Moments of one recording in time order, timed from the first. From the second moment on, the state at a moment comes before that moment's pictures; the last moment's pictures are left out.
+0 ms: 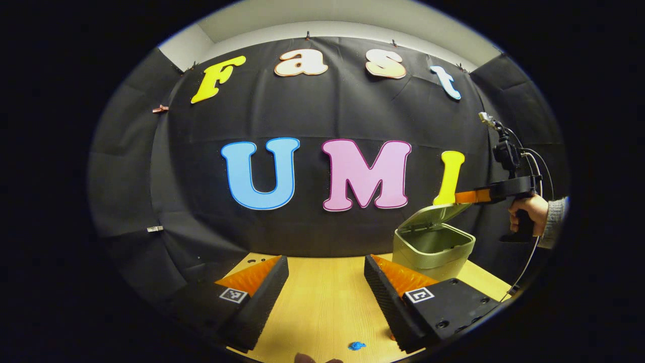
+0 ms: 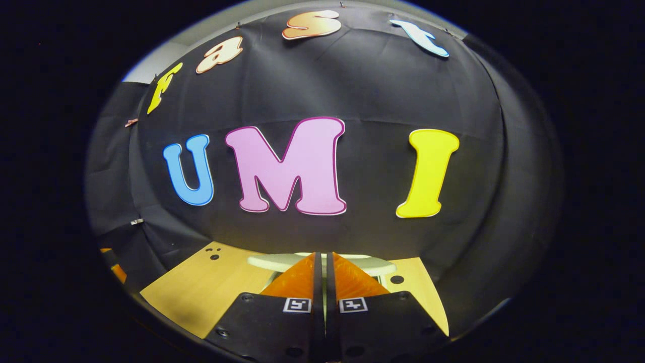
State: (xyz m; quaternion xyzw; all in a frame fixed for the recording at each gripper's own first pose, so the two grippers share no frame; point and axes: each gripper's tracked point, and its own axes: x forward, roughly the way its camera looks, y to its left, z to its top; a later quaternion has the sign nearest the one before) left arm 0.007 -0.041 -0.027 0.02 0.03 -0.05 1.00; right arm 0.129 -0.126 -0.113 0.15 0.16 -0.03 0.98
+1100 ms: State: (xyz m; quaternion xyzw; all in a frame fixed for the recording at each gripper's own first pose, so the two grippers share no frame) left arm 0.017 -0.080 -0.089 0.03 0.08 -0.12 0.99; right arm 0.044 -0.109 -0.083 0.09 0.08 -0.04 0.99
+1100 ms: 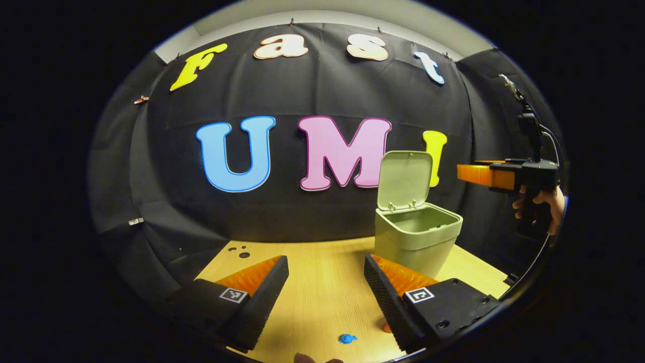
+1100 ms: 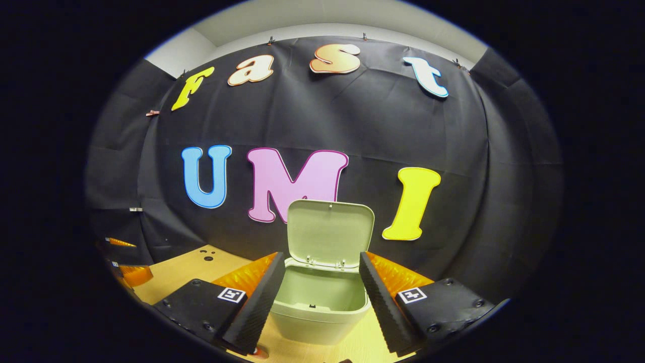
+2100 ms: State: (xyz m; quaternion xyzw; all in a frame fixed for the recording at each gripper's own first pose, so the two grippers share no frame) left arm 0.013 -0.103 -0.362 0.09 0.31 -0.19 0.93; right arm -0.067 -0.114 -0.109 0.08 0.15 -0.09 0.98
